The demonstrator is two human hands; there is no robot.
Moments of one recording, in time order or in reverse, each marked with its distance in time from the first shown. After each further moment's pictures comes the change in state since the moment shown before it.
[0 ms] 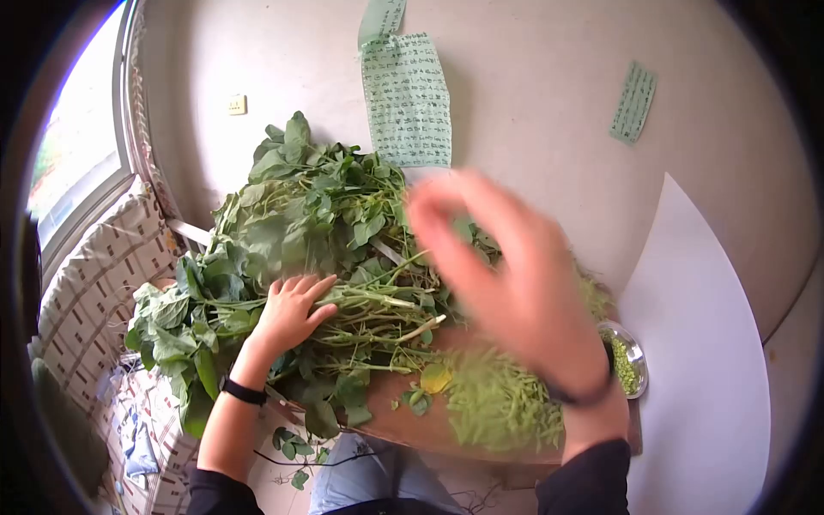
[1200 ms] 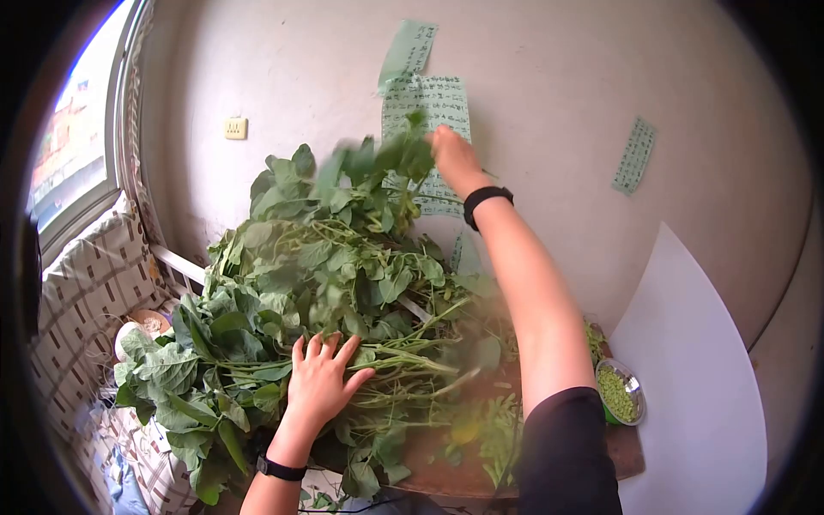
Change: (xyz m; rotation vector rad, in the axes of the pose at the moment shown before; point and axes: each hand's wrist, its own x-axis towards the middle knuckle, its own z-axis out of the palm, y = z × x) left_hand -0.007 -0.002 0.010 -0.034 0.155 -0.104; right_hand 0.246 0.244 0.105 -0.536 0.002 -0.009
